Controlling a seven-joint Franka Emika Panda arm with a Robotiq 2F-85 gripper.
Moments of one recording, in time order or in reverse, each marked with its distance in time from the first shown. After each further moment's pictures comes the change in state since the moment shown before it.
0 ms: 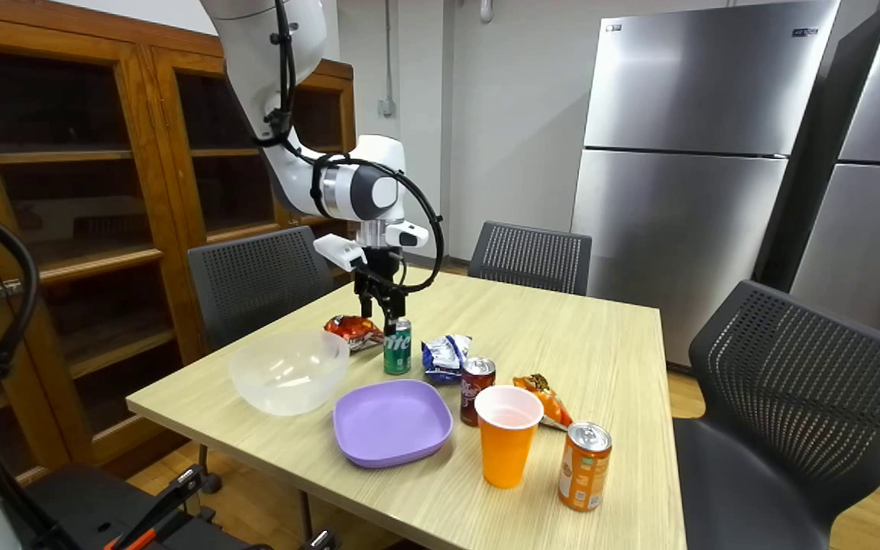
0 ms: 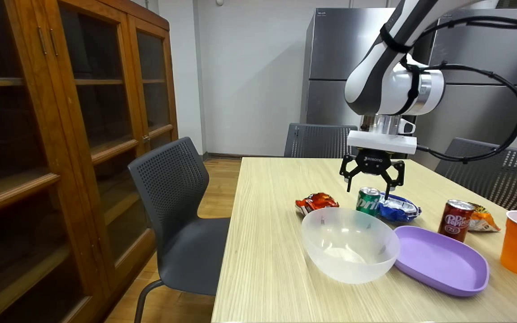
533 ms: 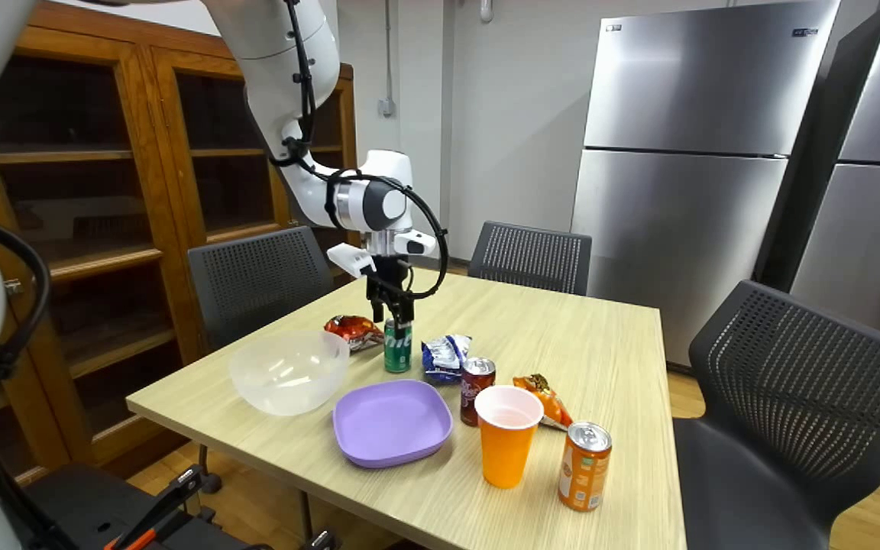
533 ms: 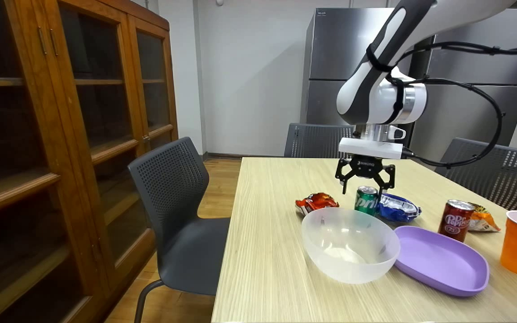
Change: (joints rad) arm 0.027 0.123 -0.035 0.142 0.000 -0.018 0.044
